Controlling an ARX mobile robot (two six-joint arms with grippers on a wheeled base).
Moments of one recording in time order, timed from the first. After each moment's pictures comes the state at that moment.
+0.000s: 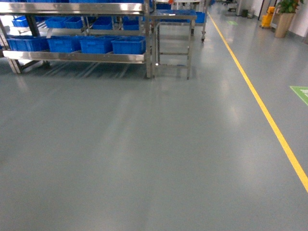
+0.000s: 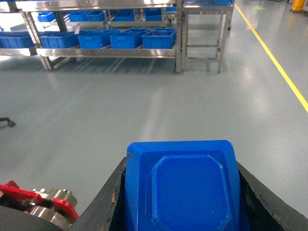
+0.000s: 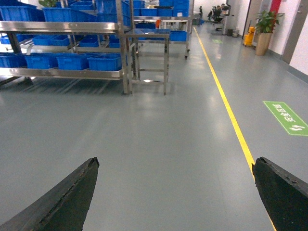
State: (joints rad) left arm -0.53 0.55 0.36 0.03 -0.63 -0.06; right arm 0.00 0.01 0.01 -0.01 0.00 0.00
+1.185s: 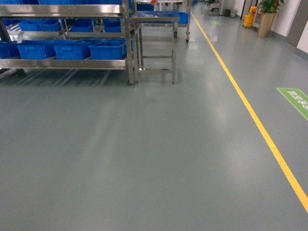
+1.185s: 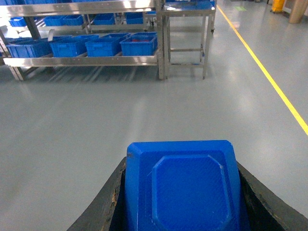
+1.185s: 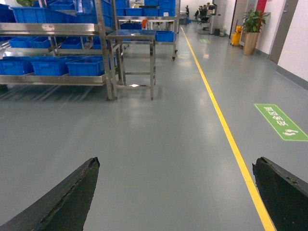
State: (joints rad) left arm -0.54 0.55 0.36 0.03 -0.62 -0.06; right arm 0.00 0.01 0.01 0.00 0.00 0.00
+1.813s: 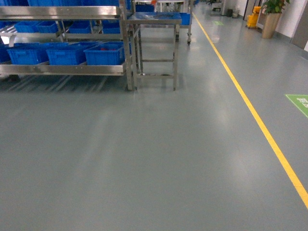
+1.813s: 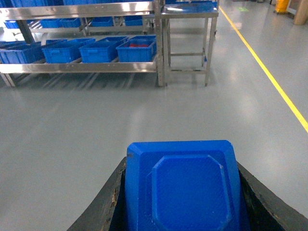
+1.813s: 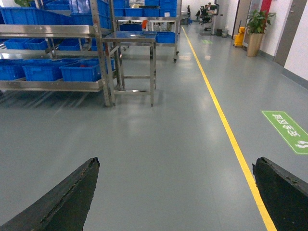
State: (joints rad) left arm -0.54 0.55 0.36 0.03 -0.62 -0.06; right arm 0.00 0.01 0.01 -0.01 0.00 0.00
